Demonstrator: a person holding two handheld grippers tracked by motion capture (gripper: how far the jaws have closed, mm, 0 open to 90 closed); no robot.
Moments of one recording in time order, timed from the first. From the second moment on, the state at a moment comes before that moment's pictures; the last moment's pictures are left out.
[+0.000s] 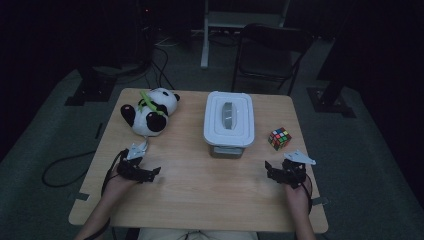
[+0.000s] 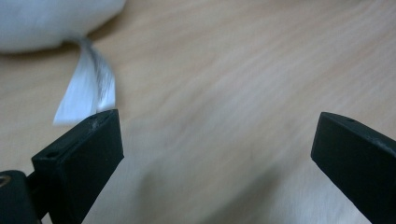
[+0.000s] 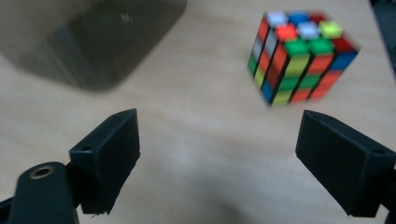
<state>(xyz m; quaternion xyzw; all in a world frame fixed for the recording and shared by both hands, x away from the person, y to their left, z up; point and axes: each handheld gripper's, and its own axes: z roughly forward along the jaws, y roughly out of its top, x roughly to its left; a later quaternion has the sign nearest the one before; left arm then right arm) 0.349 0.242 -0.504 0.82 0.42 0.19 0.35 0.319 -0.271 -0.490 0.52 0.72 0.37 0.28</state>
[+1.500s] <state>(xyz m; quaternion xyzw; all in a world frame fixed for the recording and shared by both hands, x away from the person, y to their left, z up) 0.507 0.096 -0.477 0.81 0.41 0.21 0.37 0.488 -0.248 -0.465 0.55 0.72 0.34 0.24</state>
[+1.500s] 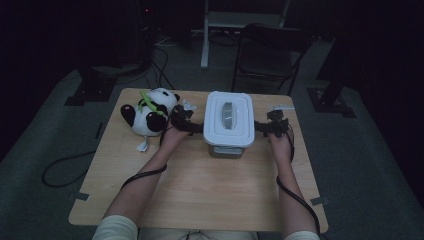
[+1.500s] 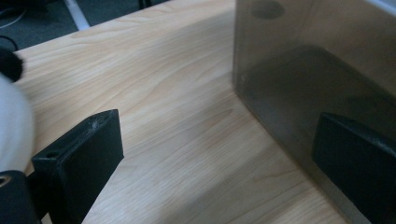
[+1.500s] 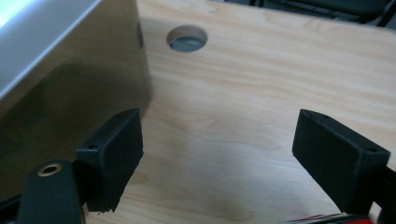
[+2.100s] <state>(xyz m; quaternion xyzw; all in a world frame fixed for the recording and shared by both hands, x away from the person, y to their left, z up) 0.504 0.095 -0.474 0.82 0.40 0.20 0.36 0.483 -0.228 -0.469 0.52 0.75 0.35 0.22</state>
